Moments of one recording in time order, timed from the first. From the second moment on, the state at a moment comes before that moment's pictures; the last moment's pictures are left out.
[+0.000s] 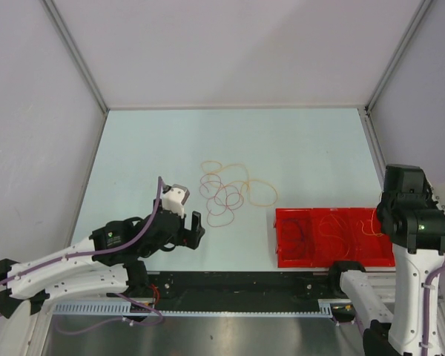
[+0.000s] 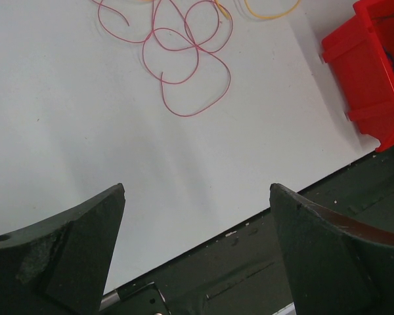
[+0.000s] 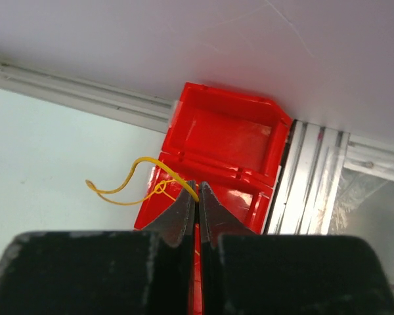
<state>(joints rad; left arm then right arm) -1.20 0.69 0.79 -0.84 -0.49 -0.64 -0.01 0.78 1.33 -1.36 0.96 0.88</state>
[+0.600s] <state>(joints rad) -1.20 0.73 0.79 -0.84 -0.50 -0.64 -0.34 0.89 1.09 -1.36 0.61 1.01</state>
